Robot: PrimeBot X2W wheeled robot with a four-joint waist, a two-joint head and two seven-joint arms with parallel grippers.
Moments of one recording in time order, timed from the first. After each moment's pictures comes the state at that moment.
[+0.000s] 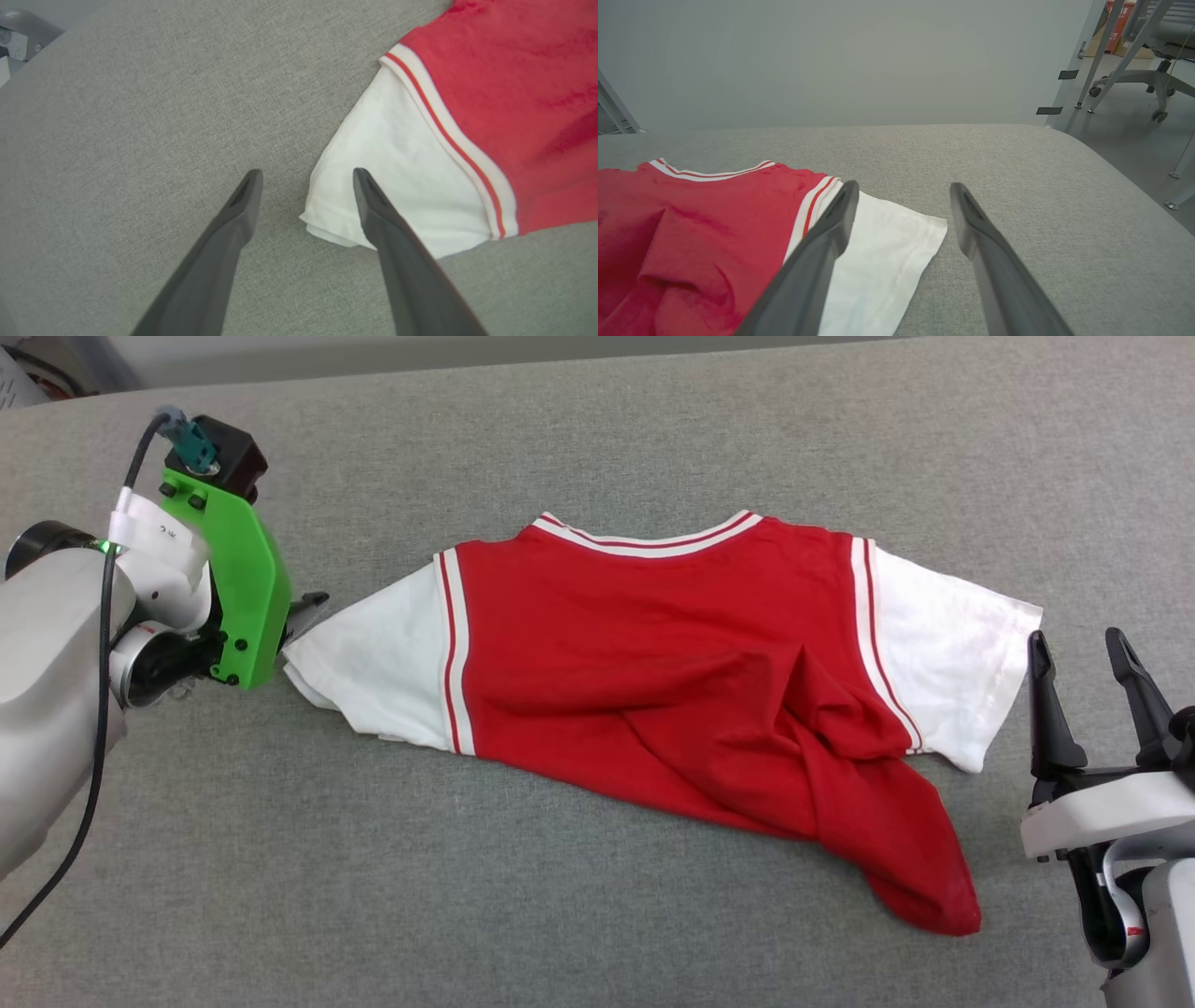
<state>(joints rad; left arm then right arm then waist) -1.15 0.75 -1.23 0.54 -1.17 -0.10 0.51 -0.21 -0.21 -0.06 0.19 0.23 0.13 -0.26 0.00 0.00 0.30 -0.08</state>
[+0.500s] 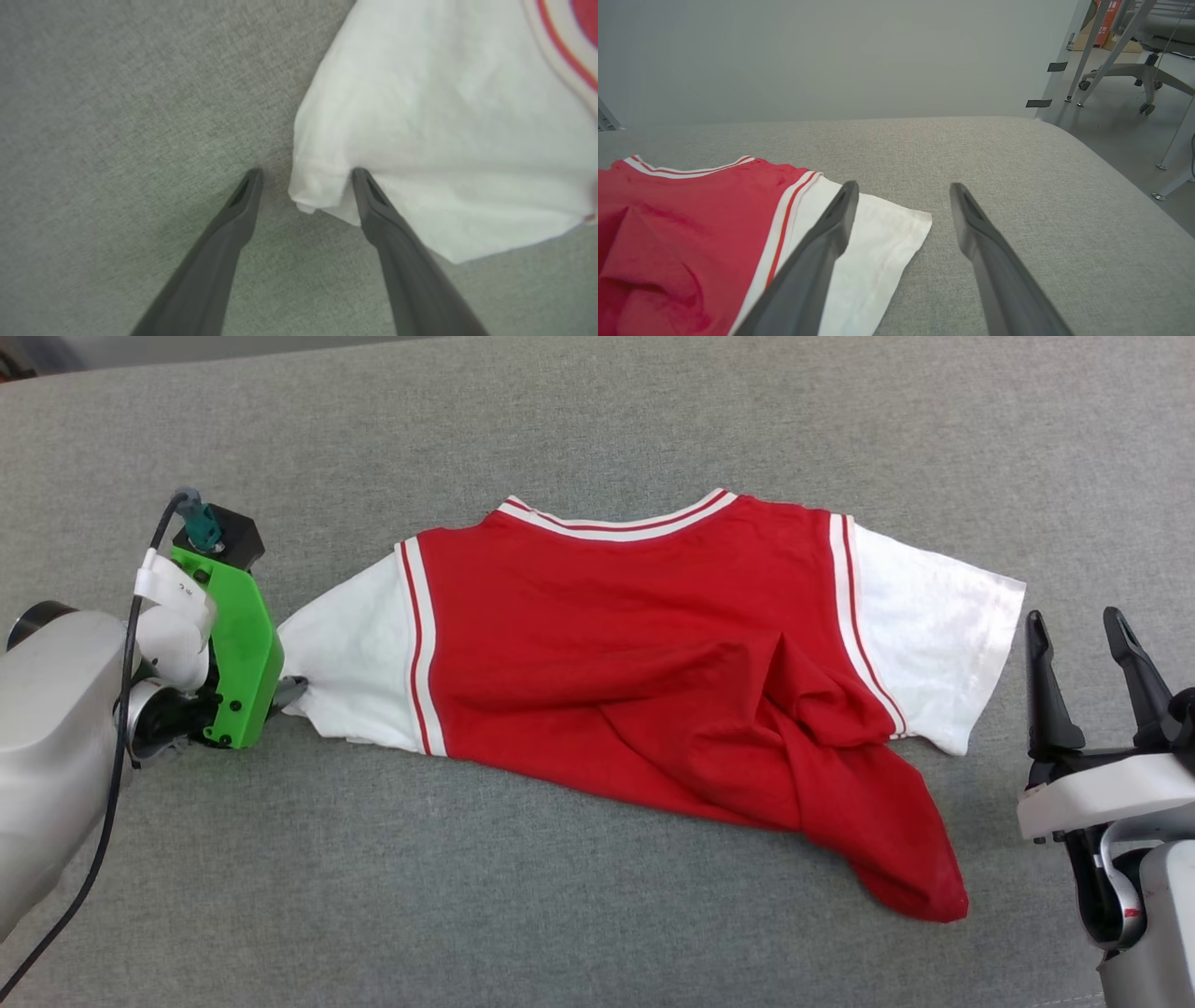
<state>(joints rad) -1.06 0.73 -1.25 0.64 -1.17 -0.12 0.59 -0.24 -0.20 -0.05 0.19 0.24 0.13 -0.26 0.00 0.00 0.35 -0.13</state>
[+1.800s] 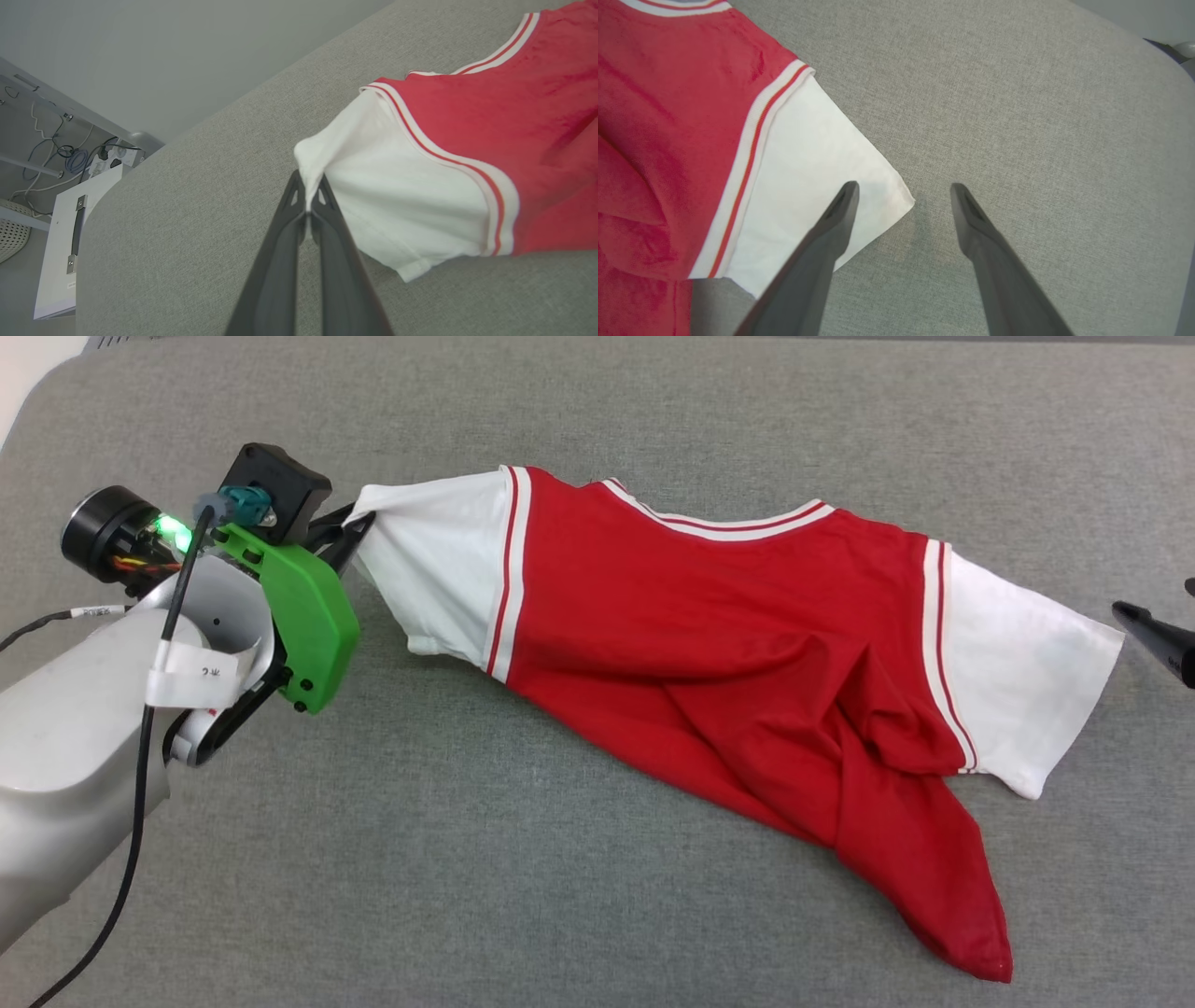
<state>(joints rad) -1.07 0.80 -1.21 0.25 -0.91 0.07 0.10 -0.58 -0.81 0.37 0.17 0.77 0.13 0.68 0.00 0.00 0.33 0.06</state>
